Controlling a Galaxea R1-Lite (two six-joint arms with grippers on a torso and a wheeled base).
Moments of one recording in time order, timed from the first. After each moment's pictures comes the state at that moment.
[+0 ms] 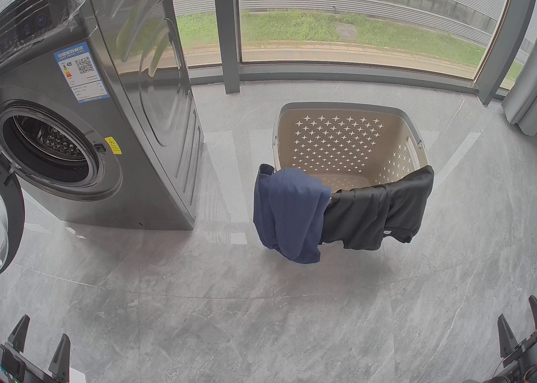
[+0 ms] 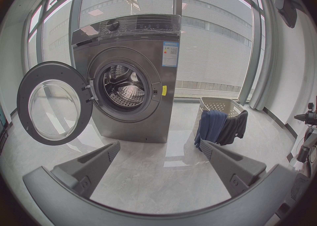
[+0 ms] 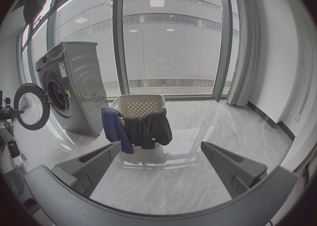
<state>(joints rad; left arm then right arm) -0.01 0.02 -0.02 0.00 0.02 -0.05 0.01 0.02 -0.02 0.00 -0.02 0.00</state>
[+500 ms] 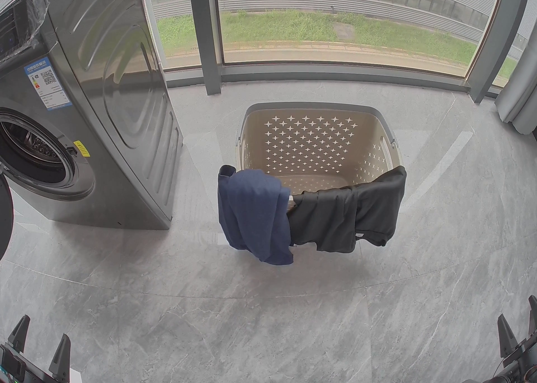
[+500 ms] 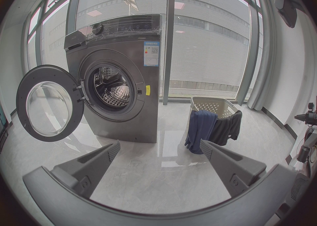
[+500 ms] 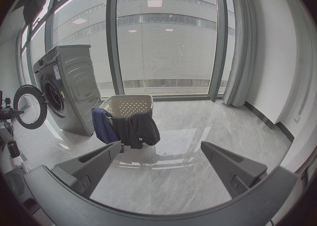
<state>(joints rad) -0.01 0.02 -0.02 0.00 0.02 -0.05 0.01 0.02 -0.02 0.00 -0.02 0.00</state>
